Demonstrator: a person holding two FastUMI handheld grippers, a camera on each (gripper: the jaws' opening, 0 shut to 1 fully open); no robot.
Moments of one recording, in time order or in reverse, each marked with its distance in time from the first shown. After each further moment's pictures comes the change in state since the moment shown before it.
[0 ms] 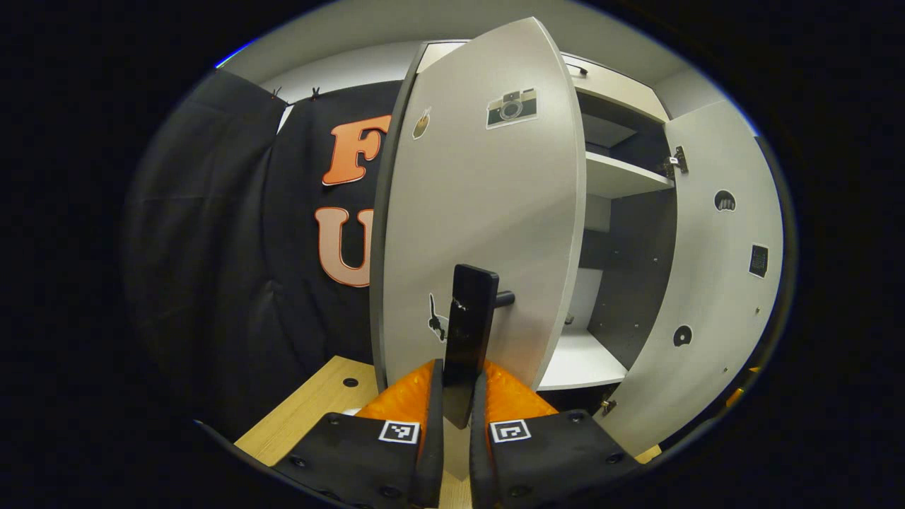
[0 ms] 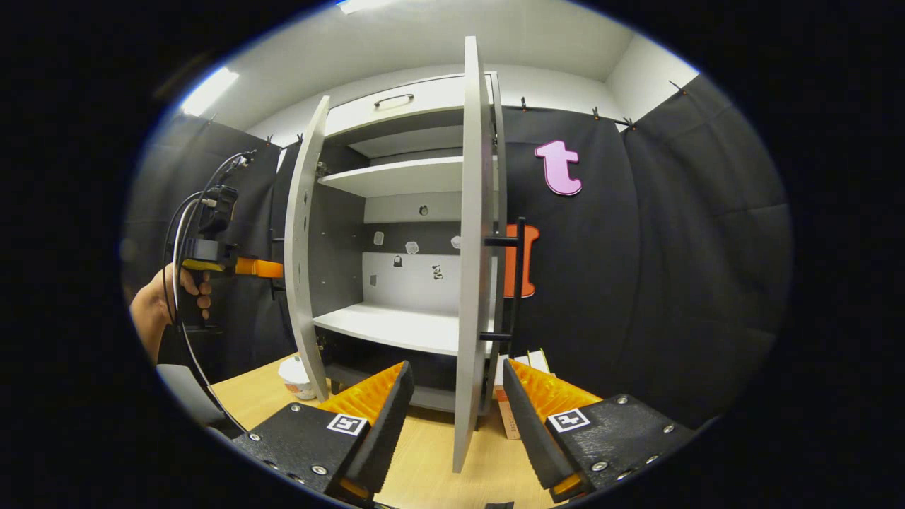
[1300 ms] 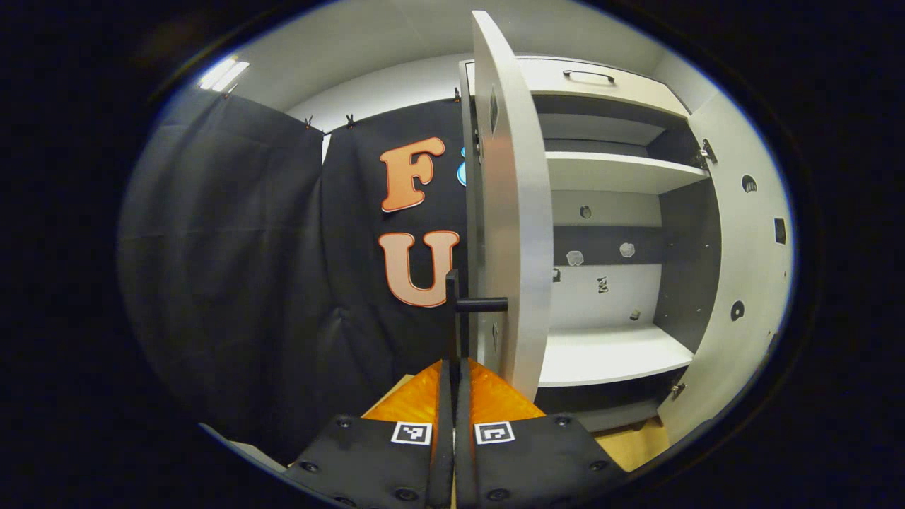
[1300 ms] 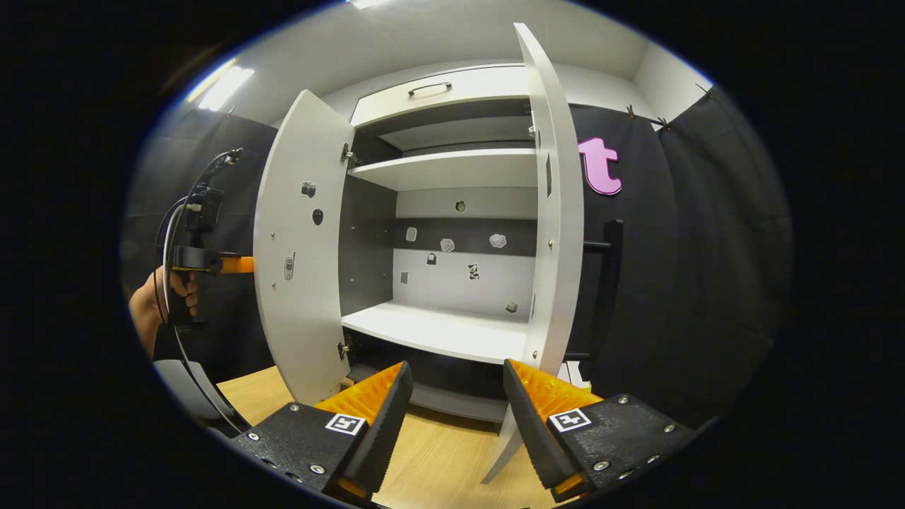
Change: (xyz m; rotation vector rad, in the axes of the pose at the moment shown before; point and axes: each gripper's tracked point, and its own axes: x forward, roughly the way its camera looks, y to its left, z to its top) left arm -0.018 0.078 0.013 0.140 -0.081 0.230; right arm 0.038 0.051 0.005 -0.032 0.025 0.108
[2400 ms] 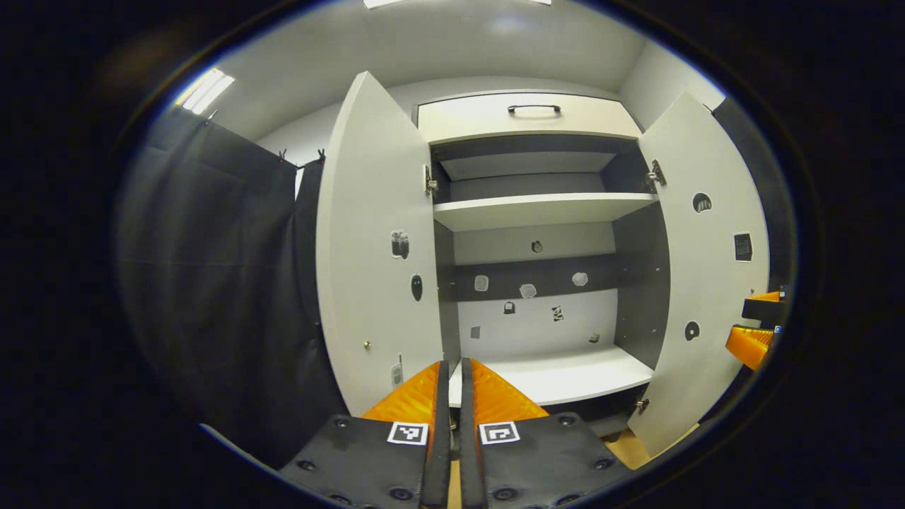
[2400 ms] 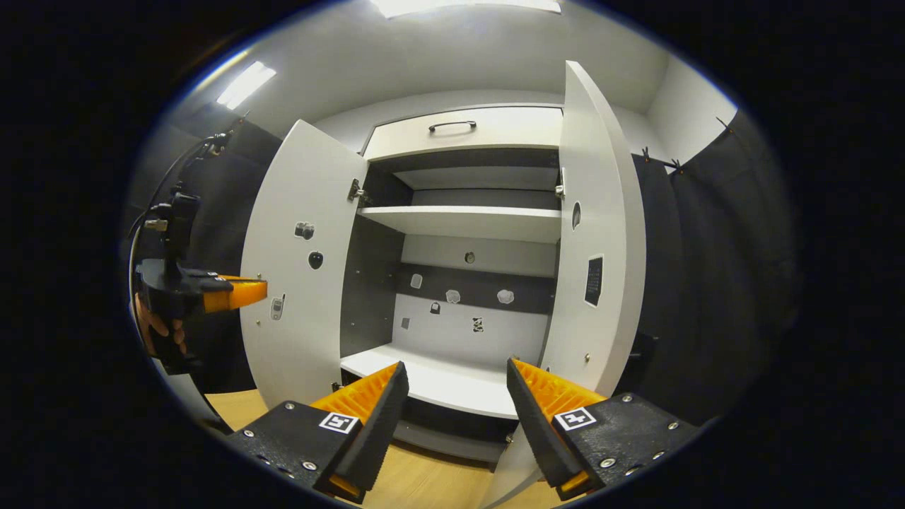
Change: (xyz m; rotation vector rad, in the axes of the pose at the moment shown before) left arm -0.037 -0.094 0.053 0.005 -0.132 -0.155; right arm 0.023 0.021 0.096 -0.085 -0.187 -0.031
